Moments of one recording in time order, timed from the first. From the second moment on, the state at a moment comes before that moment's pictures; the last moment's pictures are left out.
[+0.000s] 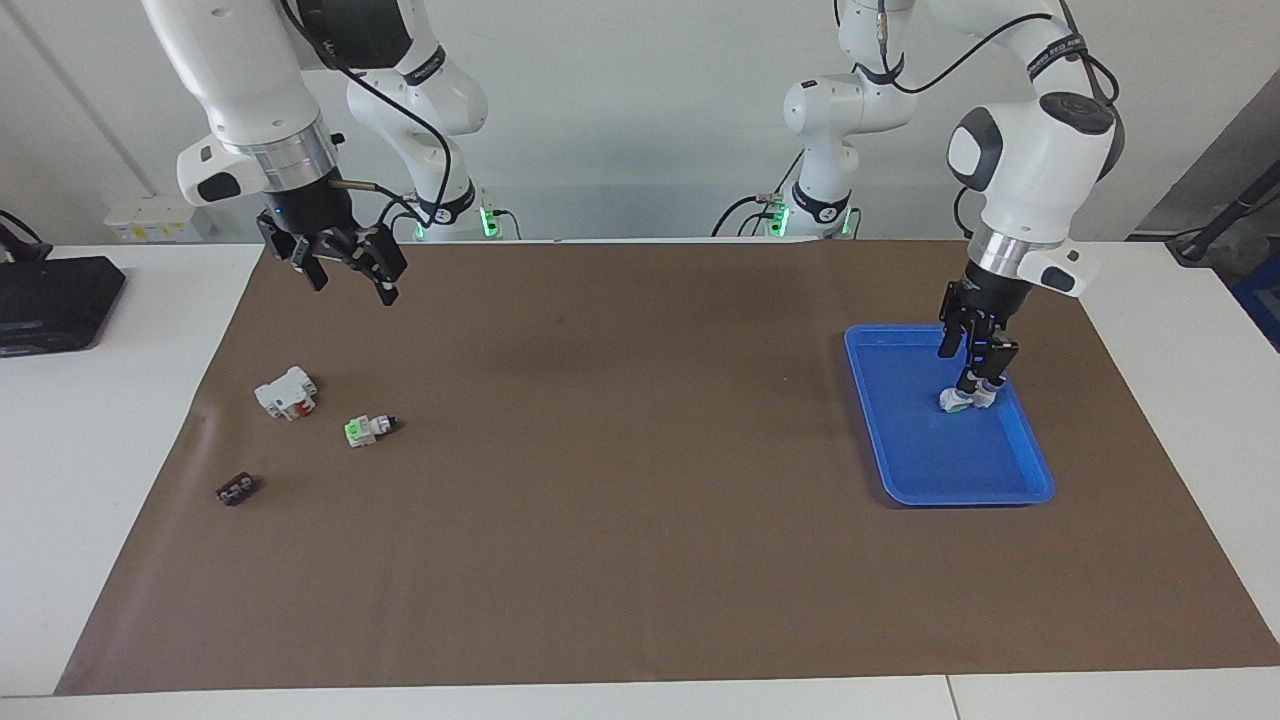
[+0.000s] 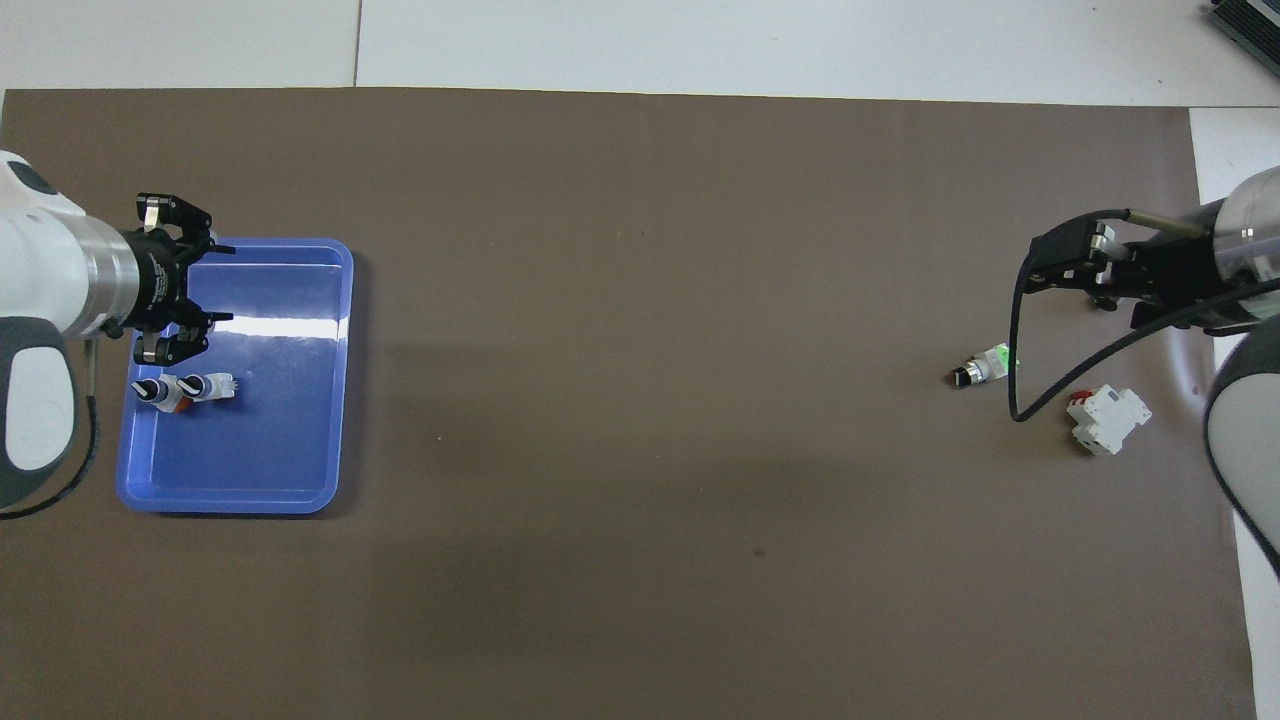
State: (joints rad) left arm -0.01 -0.01 -0.12 -1.88 0.02 2.12 -1.50; right arm -0.13 -0.01 0.21 -1.60 0.02 1.67 0.39
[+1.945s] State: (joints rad) left arm -0.02 -0.05 -0.09 -1.55 0.00 1.61 0.06; right arm 0.01 -0.02 -0.04 -1.62 -0.02 1.56 0.17
